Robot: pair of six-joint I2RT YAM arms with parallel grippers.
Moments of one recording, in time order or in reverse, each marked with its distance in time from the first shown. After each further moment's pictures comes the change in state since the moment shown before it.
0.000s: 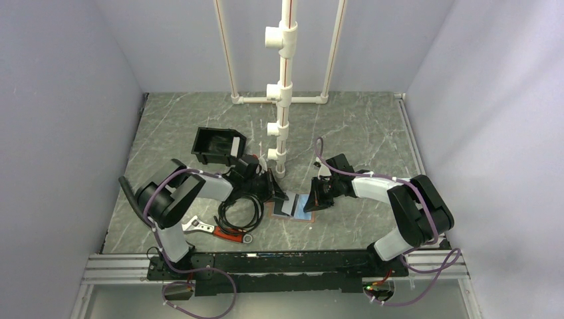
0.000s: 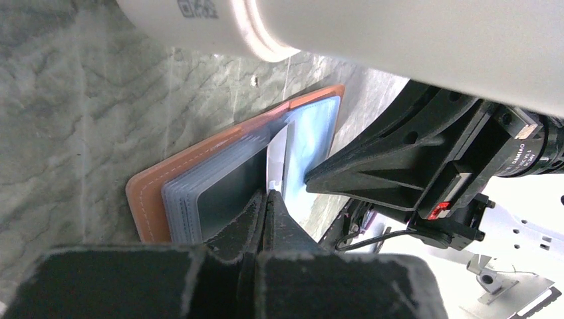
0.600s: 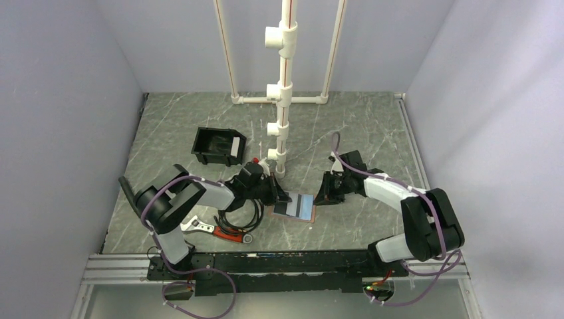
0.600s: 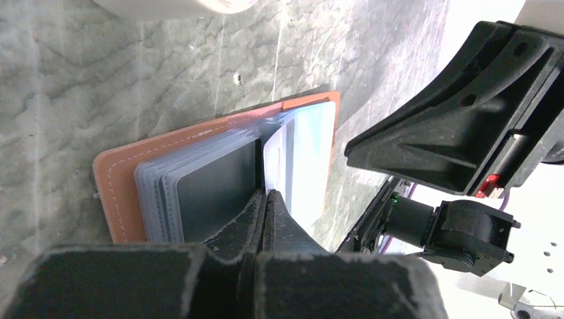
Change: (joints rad) left arm -0.096 -0.036 -0.064 0.104 -0.176 -0.034; right arm -0.094 -0.122 -0.002 -0.100 0.065 0.004
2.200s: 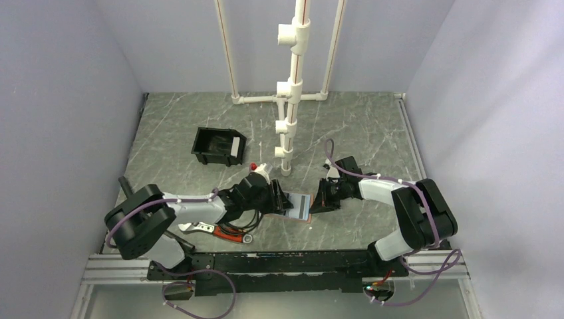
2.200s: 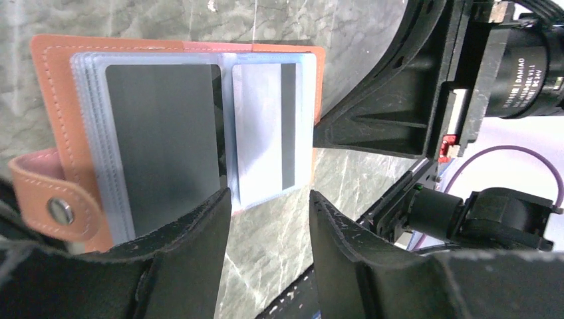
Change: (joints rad) left arm -0.166 -0.237 -0.045 -0.217 -0.261 0.013; right arm 0.000 0.092 -0.055 0.087 -0.104 0.013
